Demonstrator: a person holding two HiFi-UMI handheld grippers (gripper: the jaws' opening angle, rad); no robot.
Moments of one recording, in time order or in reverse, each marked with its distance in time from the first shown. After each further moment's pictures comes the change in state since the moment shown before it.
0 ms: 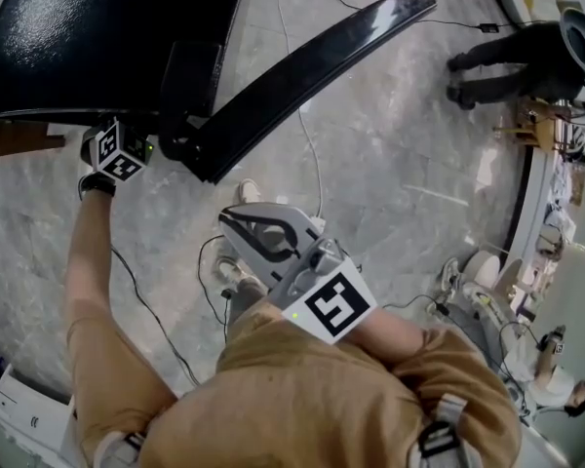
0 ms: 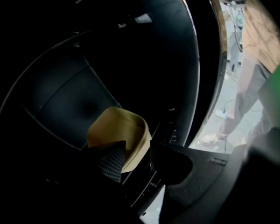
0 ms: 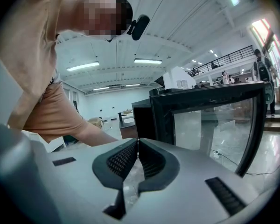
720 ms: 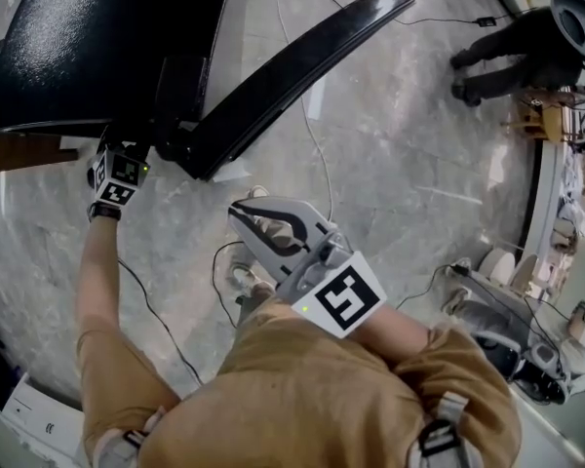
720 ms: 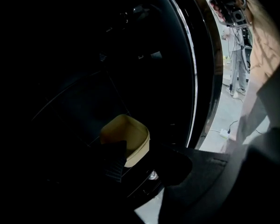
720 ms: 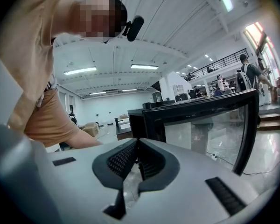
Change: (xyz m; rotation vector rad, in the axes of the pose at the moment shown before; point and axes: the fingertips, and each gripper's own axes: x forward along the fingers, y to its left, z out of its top) left arm -0.054 0.001 0.016 -0.174 -0.133 0.069; right arm -0.026 -0.003 0.033 -0.002 -0.088 -0.035
